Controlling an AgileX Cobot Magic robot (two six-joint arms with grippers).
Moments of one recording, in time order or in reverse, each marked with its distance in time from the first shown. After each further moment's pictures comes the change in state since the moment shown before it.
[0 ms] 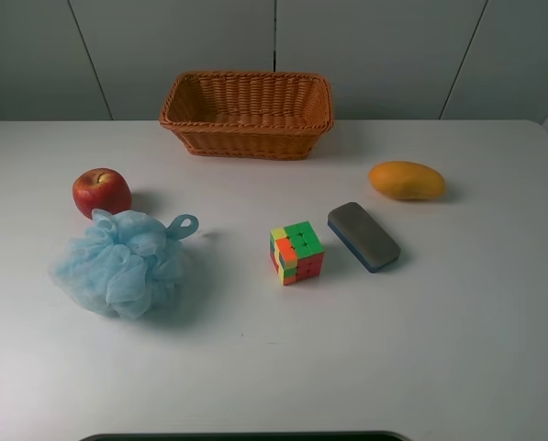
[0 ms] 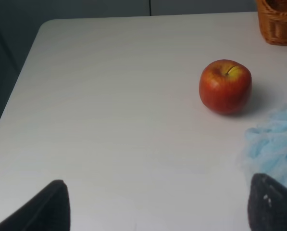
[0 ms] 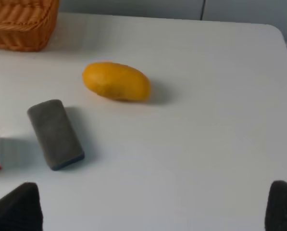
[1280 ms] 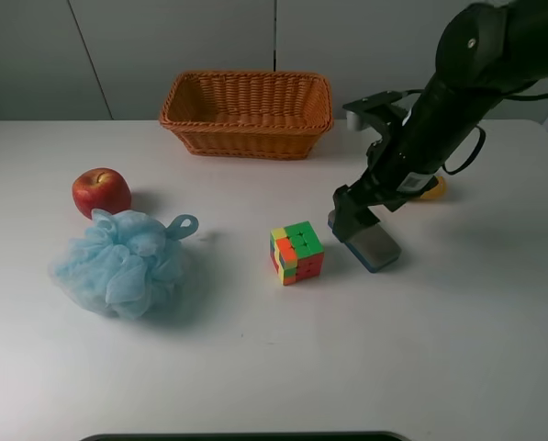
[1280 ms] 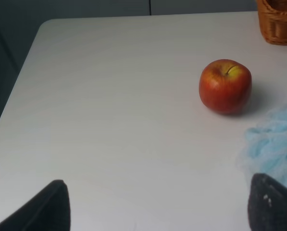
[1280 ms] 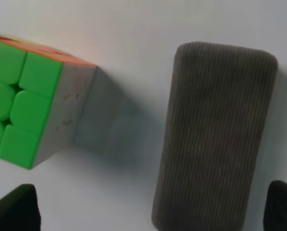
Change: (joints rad) left arm 0.000 0.000 0.000 0.000 0.000 0.000; right arm 0.438 1.455 -0.275 0.149 -0.387 -0.249
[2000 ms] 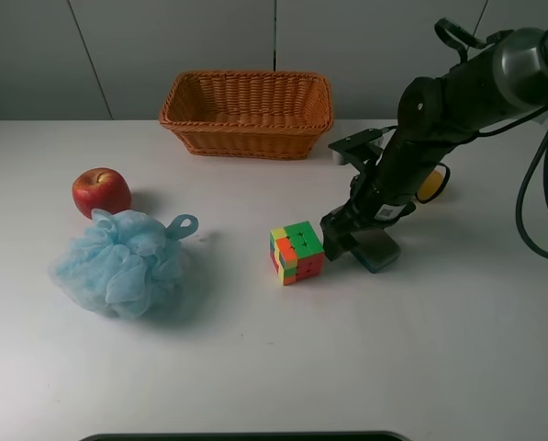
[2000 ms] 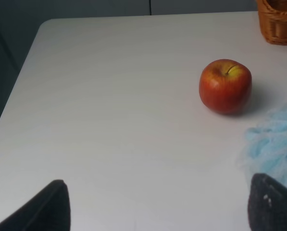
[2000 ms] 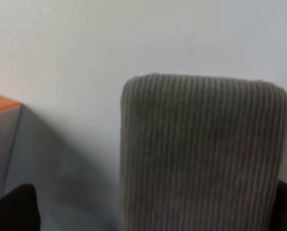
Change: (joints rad) left arm 0.000 0.000 0.000 0.000 0.000 0.000; right arm 0.000 0.192 -0.002 0.000 -0.190 0.000
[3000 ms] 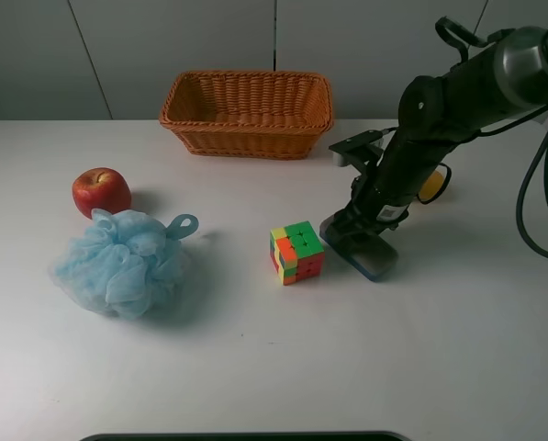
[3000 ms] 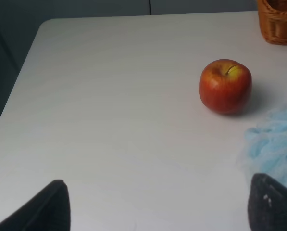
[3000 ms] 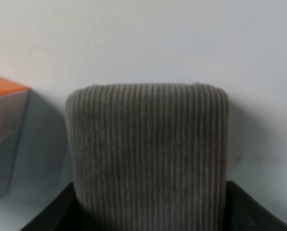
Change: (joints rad) left arm 0.000 0.000 0.000 0.000 0.000 0.000; right arm 0.000 -0.027 0.000 -0.013 0.044 -0.002
